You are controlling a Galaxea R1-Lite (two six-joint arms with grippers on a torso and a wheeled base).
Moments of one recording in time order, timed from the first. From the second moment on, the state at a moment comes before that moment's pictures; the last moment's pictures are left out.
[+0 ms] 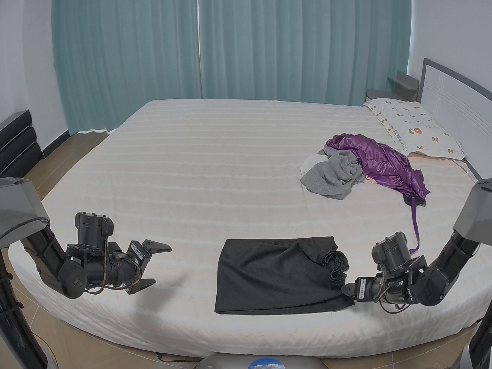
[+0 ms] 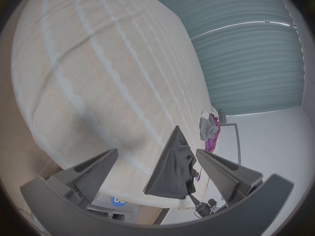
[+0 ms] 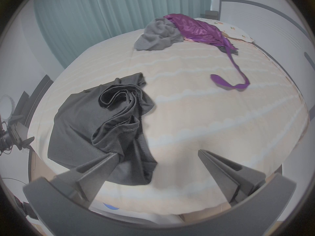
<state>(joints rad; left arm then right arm) -0.12 2.01 -0.49 -0.81 -0.39 -1.09 0.43 2.03 -0.48 -0.57 -0.23 0.51</state>
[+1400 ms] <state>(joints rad) -0.12 2.01 -0.49 -0.81 -0.39 -1.09 0.40 2.08 -0.60 -0.58 0.08 0.75</state>
